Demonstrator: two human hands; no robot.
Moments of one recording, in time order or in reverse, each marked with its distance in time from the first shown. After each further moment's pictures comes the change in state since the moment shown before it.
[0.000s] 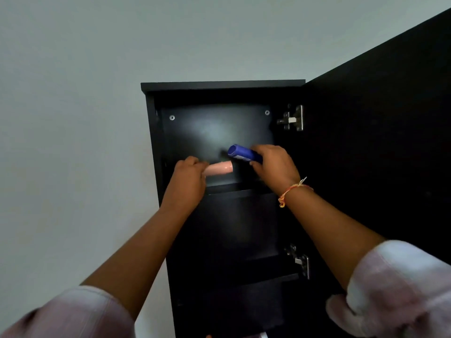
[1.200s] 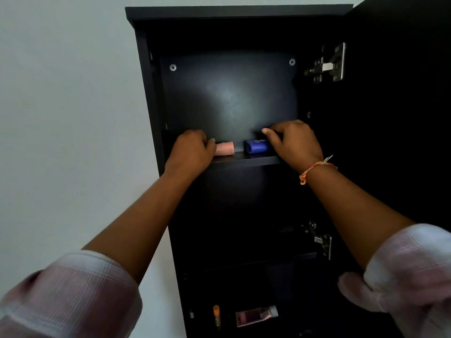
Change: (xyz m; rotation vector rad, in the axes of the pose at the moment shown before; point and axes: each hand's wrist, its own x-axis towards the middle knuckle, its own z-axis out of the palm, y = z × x) left_hand 0.011 -0.019 0.034 -0.100 -0.146 -0.311; right_hand 0.004 0.045 0.068 -0.060 0.061 -0.015
